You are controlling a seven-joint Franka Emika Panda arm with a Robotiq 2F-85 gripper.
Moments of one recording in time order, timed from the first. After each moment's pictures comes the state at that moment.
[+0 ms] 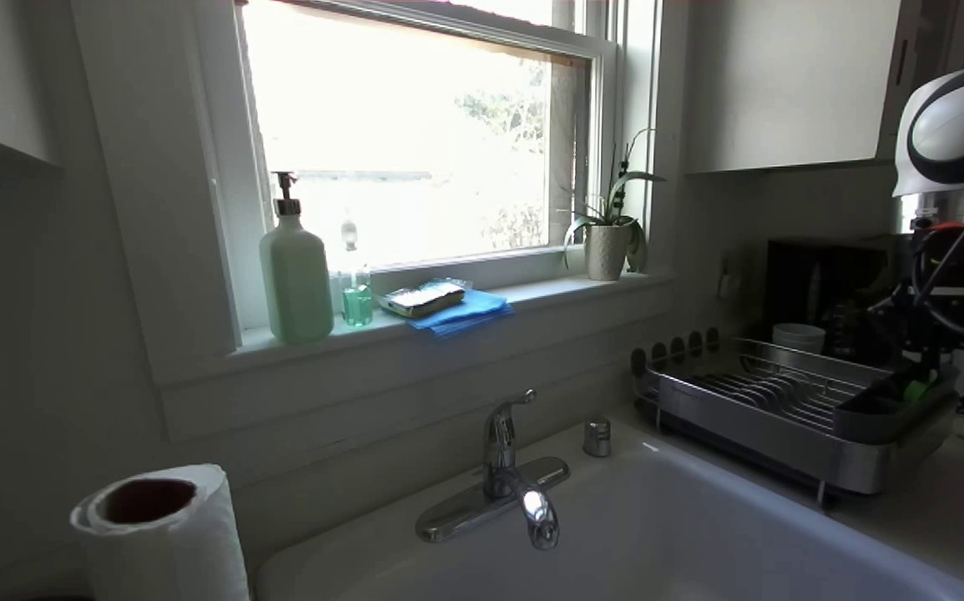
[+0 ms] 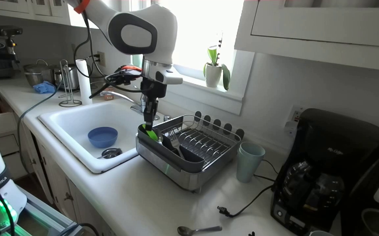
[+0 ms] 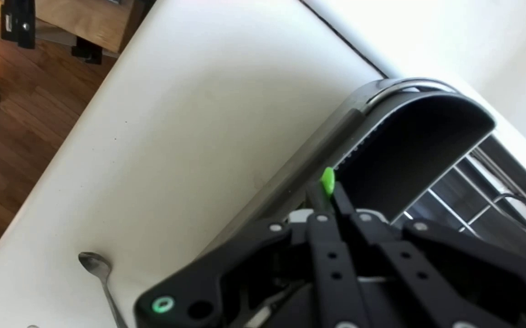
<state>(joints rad) -0.42 -0.22 -0.33 -2.36 -0.08 2.07 0.46</state>
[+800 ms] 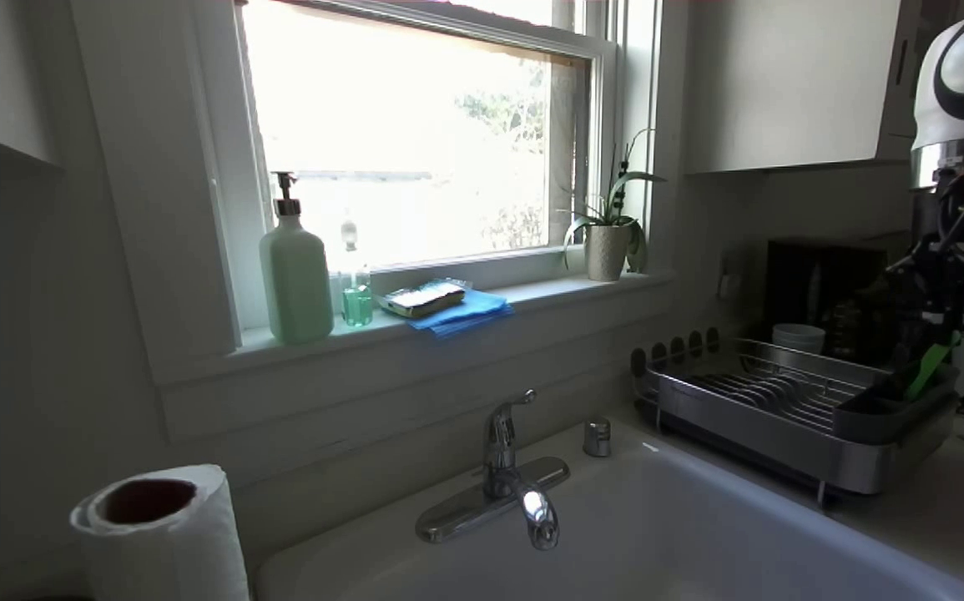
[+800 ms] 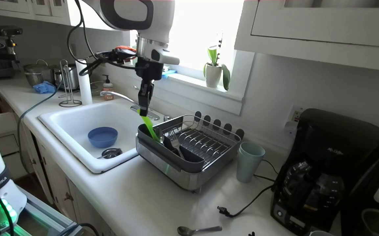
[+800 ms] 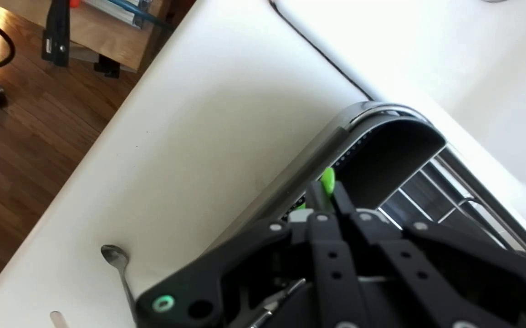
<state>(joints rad) -0.42 -0.32 -0.31 -2.31 -0.08 1.91 0.46</state>
